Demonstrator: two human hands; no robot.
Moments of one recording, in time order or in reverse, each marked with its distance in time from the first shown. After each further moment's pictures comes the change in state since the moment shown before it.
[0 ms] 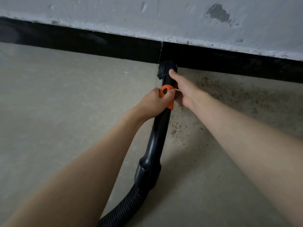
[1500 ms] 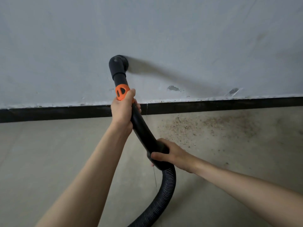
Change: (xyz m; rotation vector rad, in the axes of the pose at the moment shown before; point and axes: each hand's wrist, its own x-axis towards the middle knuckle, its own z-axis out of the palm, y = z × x) left_hand -0.123 0.125 -0.134 -0.985 0.285 0.143; right_hand -0.229 0.007 0.000 -0.452 -0.412 -0.436
